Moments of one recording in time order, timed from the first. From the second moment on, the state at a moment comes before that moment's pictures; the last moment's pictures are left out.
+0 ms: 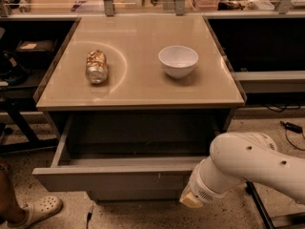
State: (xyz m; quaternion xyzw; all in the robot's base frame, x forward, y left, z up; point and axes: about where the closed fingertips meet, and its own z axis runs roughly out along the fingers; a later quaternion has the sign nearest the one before) arm 0.358 -0.100 0.619 -0.54 0.83 0.14 0.09
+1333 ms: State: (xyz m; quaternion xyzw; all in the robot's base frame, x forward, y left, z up) arm 0.450 -0.097 0.635 -0.49 0.85 0.06 0.16
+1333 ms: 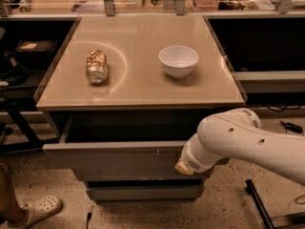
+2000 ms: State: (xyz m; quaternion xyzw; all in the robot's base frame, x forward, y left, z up) arm 0.497 -0.076 0.638 -0.51 0.84 0.05 0.17
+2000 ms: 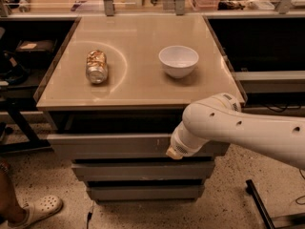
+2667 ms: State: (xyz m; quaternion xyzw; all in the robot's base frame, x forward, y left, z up) arm 0.535 -0.062 0.642 -0.51 0.84 0.03 0.17
